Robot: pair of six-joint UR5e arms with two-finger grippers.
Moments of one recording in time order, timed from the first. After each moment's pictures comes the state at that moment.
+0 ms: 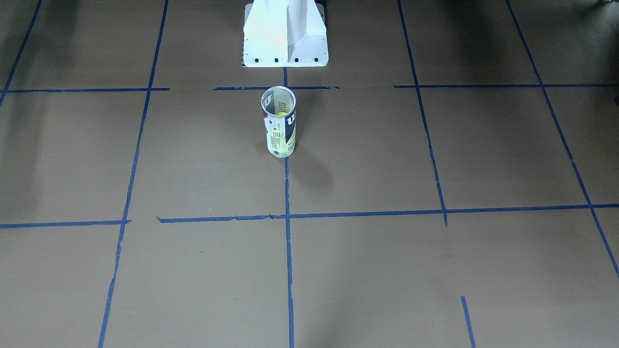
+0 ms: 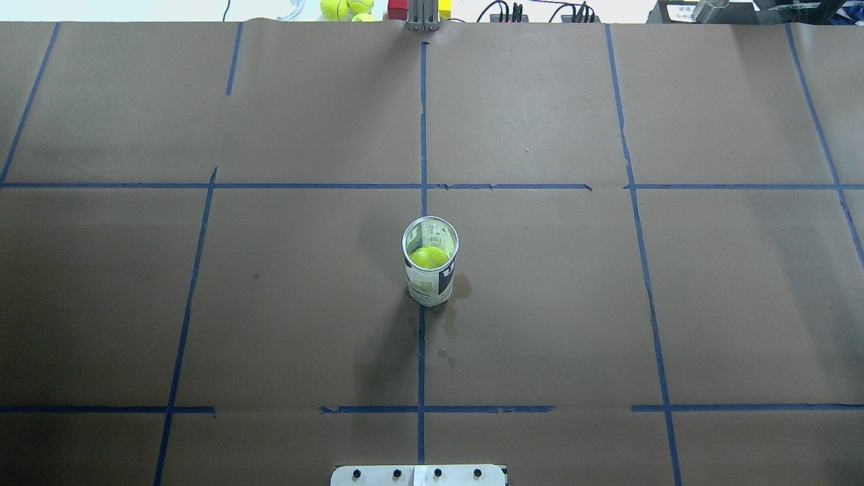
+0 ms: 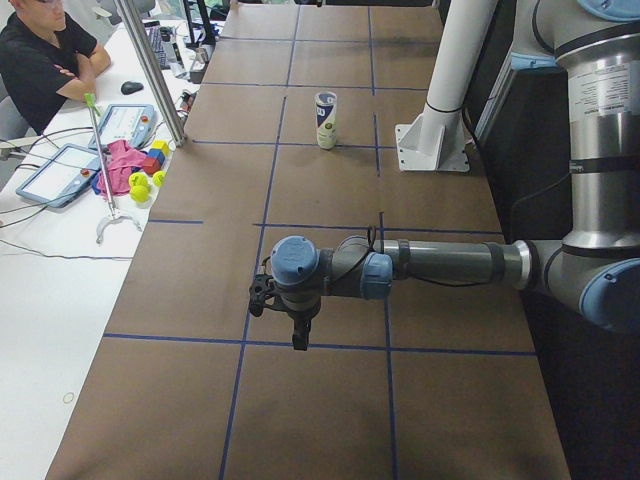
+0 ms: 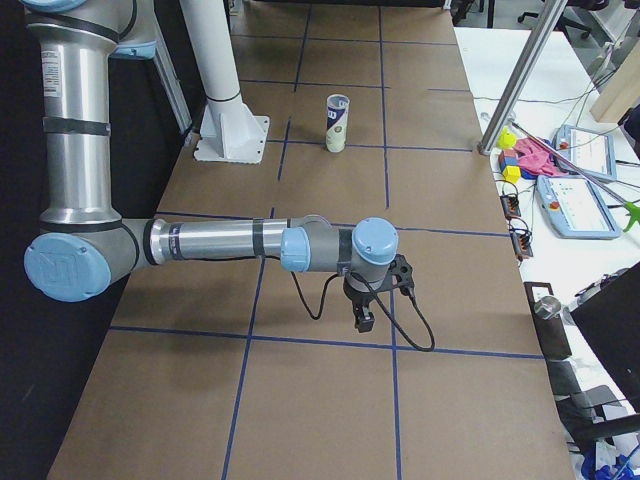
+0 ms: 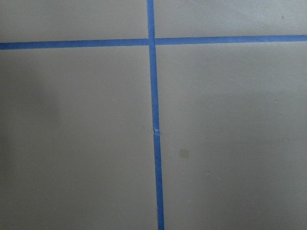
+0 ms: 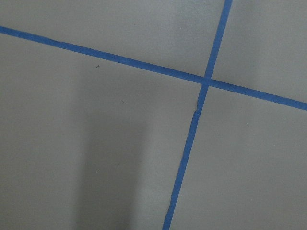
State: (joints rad) left arm -1.53 -1.42 -1.73 -1.61 -2.39 0.01; right arm 1.51 -1.60 1.69 -1.63 2.38 -0.20
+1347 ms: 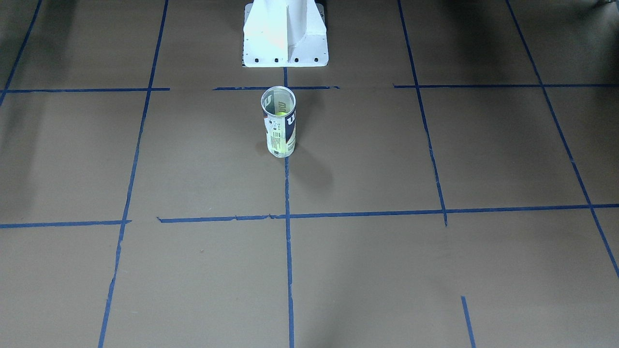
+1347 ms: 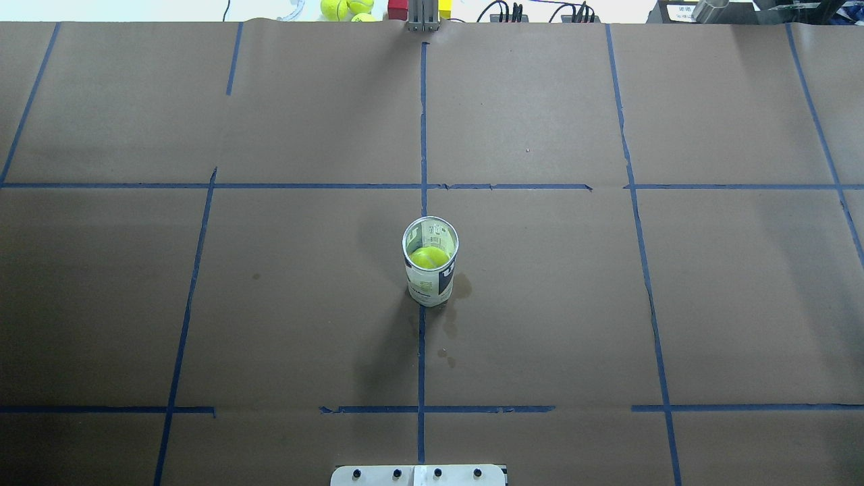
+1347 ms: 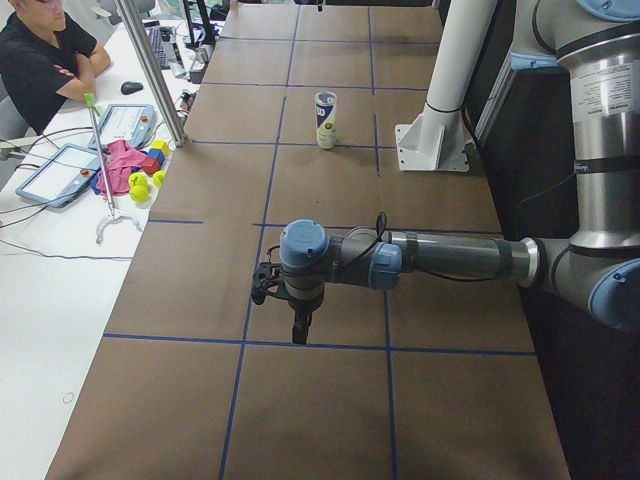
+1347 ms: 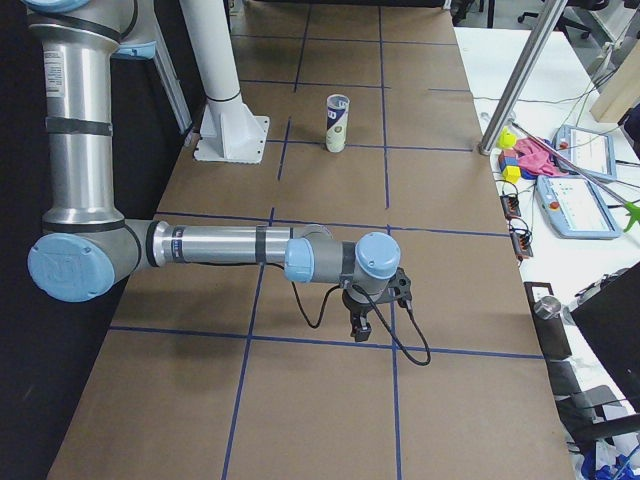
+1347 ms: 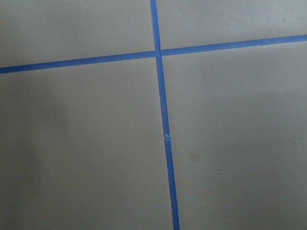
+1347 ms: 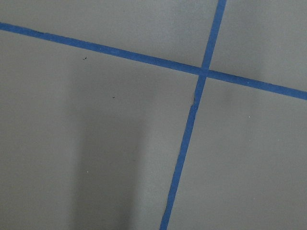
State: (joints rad) left arm -1.53 -1.38 -1.80 -1.62 -2.35 0.01; right arm 1.49 -1.60 1.62 -1.62 2.38 -0.20
